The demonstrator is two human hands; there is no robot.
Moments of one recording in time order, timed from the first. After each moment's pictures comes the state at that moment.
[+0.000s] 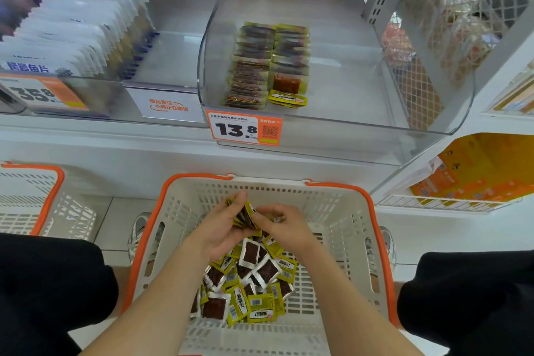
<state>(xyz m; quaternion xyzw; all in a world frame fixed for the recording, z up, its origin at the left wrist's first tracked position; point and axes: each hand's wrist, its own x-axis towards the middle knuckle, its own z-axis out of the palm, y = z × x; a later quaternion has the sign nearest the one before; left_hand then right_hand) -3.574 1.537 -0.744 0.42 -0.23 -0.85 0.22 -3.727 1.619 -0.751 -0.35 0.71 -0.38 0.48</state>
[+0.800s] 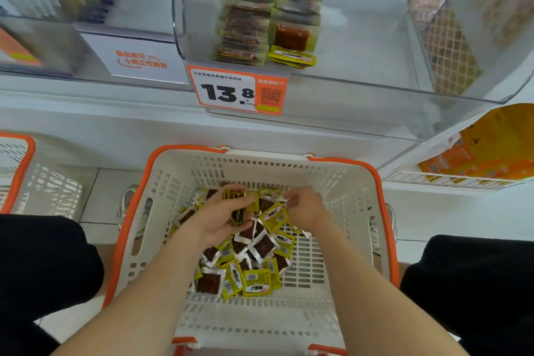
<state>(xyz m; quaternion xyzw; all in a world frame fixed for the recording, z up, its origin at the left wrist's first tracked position) -3.565 1.539 -0.795 0.52 -0.29 -0.80 0.13 -3.772 1.621 -0.798 -0.36 0.81 -0.16 0.43</state>
